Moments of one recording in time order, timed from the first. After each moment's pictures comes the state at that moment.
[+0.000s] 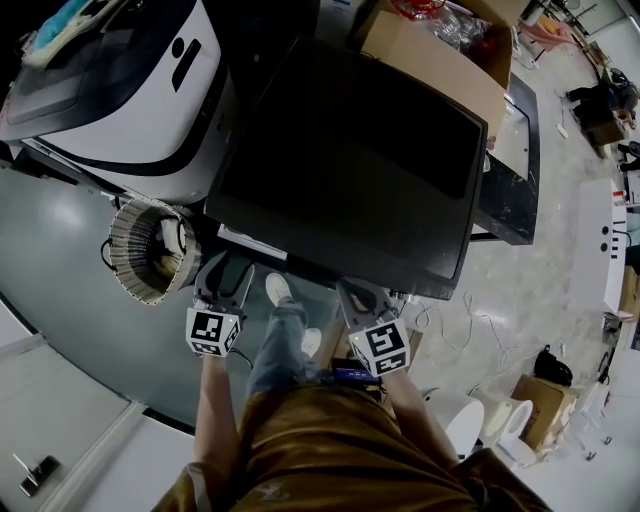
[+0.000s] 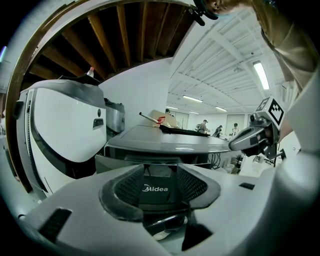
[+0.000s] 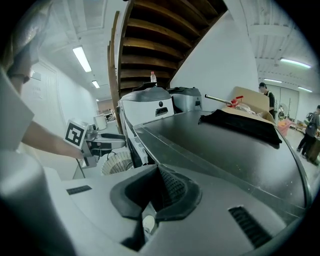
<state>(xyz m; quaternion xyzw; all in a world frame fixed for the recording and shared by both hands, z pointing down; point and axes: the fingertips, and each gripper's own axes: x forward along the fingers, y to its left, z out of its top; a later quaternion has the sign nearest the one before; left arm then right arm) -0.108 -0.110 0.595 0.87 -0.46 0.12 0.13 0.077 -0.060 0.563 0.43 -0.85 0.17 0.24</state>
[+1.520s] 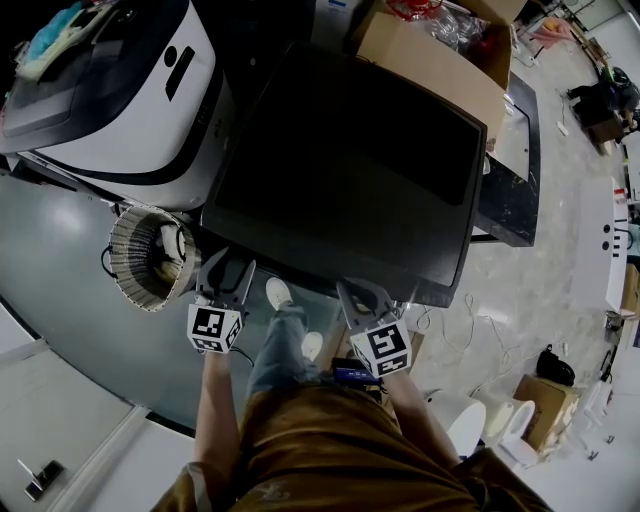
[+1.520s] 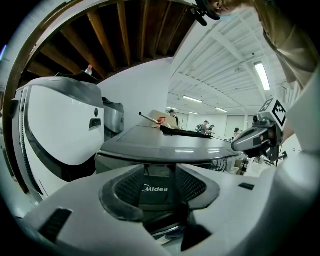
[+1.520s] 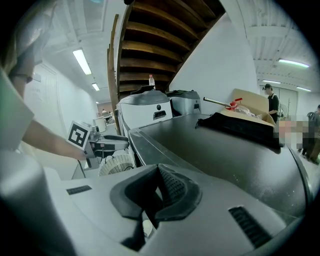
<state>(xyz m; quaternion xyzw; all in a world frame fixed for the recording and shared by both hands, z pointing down) -0.095 -0.141 0.595 0.87 -0.45 0.12 0.14 0.086 -0.083 0.556 0.44 -0.86 0.16 0.22</state>
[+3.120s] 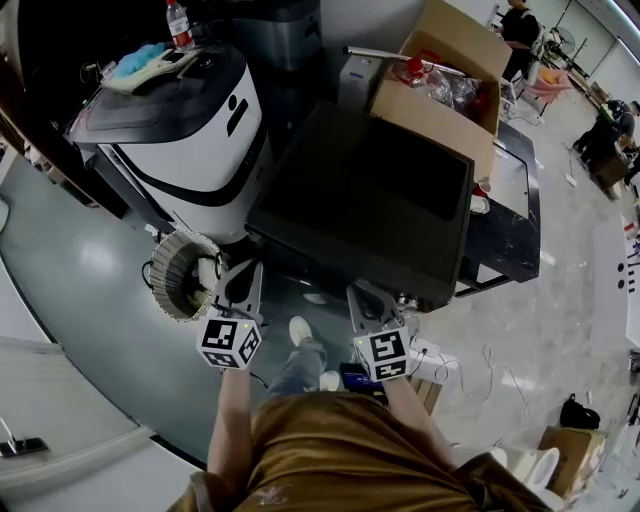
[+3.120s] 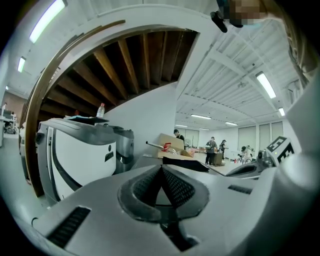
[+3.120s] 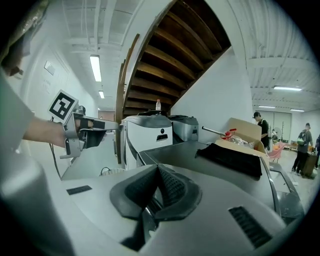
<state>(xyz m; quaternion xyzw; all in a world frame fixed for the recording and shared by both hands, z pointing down) -0.108 -0.047 0.418 0.84 -0.53 0.03 0.09 0.068 -0.013 0.463 0.48 -0.86 0.05 0.16</state>
